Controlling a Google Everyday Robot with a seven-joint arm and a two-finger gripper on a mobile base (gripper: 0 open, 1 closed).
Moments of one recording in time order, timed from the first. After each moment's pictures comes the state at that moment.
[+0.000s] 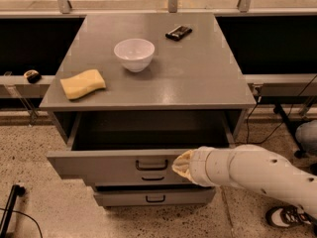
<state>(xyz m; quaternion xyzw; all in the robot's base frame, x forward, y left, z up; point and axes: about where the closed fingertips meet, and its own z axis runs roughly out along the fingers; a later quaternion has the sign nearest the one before) 0.470 -0.066 0.667 -0.60 0.70 0.04 0.38</state>
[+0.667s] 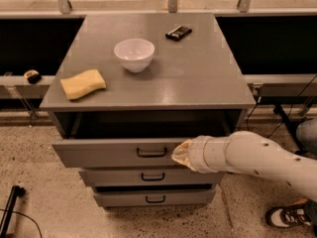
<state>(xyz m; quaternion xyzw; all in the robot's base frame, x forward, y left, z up) 0.509 -0.068 0.663 -0.61 0.70 0.04 0.38</state>
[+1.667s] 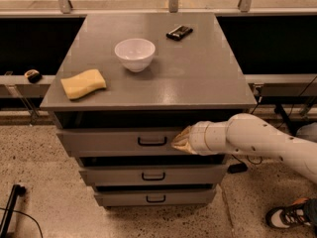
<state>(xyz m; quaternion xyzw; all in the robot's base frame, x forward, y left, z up) 0.568 -0.072 0.664 -0.61 0.67 0.05 0.41</state>
